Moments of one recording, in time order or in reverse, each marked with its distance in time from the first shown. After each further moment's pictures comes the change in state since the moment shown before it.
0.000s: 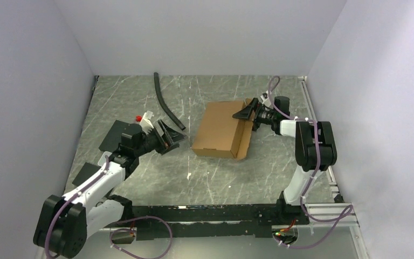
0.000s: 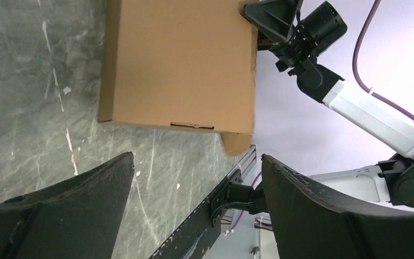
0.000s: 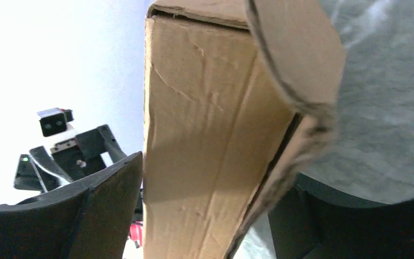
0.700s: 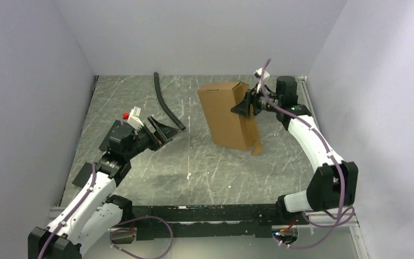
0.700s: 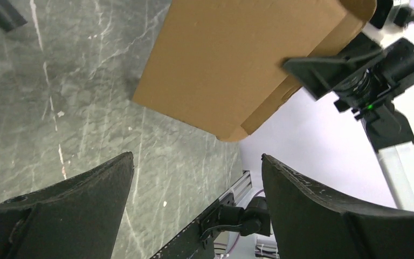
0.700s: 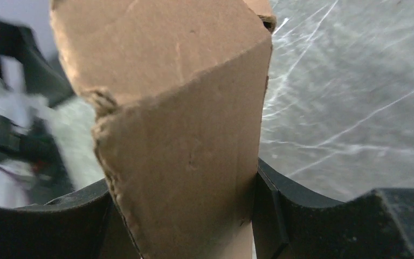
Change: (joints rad) left arm 0.000 -0.205 0.102 -0.211 -0.120 0.011; right arm 0.168 -0.446 0.239 -0.618 0.206 -0.862
